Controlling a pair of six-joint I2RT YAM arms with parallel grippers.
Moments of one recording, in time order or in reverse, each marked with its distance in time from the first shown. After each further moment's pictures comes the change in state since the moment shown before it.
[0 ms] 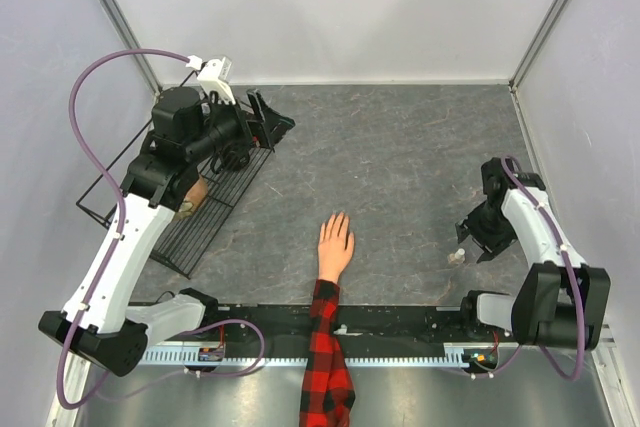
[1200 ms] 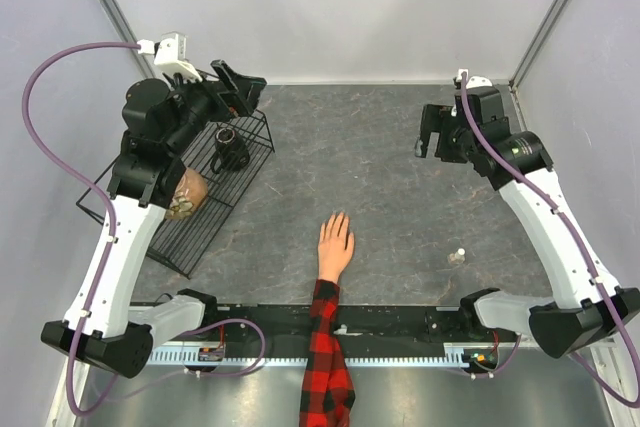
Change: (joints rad) left arm 0.107 -0.009 0.031 0.175 -0.142 -0.030; right arm 0.441 -0.034 0.593 0.237 0.040 -0.525
